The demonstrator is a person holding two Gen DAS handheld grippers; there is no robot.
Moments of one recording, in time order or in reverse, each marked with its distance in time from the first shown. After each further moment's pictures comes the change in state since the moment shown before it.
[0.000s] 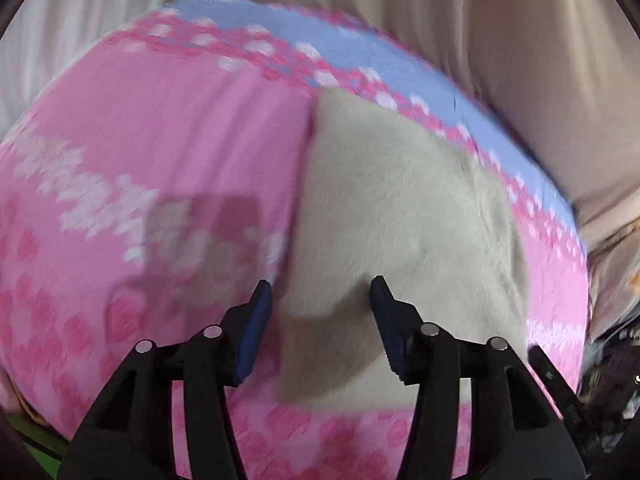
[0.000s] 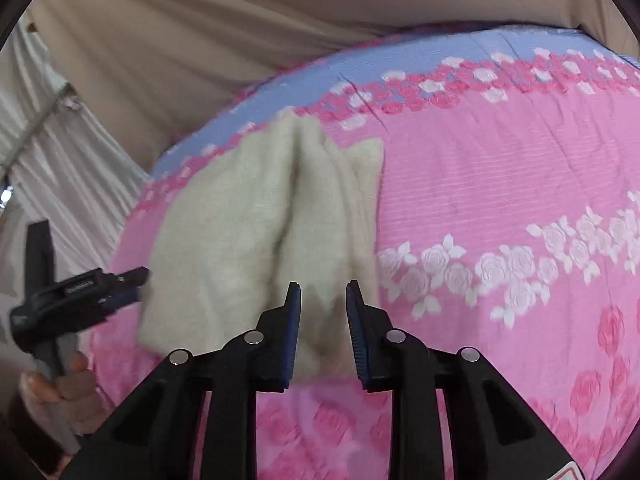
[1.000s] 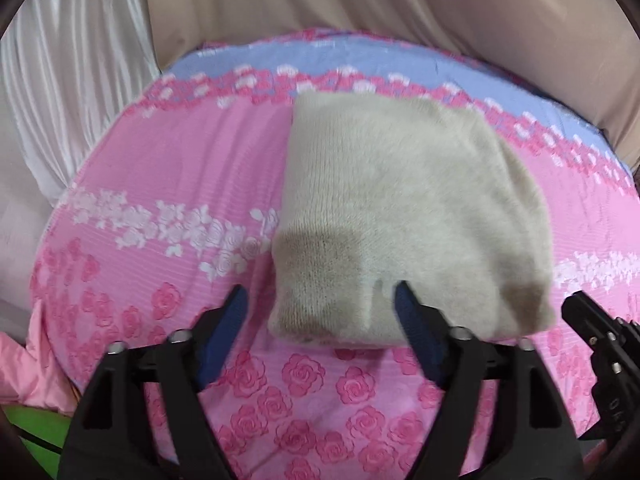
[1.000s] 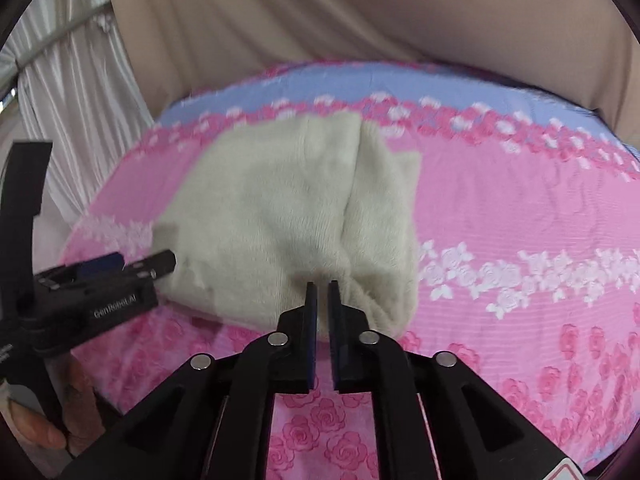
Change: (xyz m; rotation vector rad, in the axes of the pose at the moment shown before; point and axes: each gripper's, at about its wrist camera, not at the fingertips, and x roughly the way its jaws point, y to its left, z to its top) left arm -0.022 -0.070 -0.046 0.248 -0.075 0.235; right arm -0.006 0.061 -0.008 -0.188 0.005 -0.178
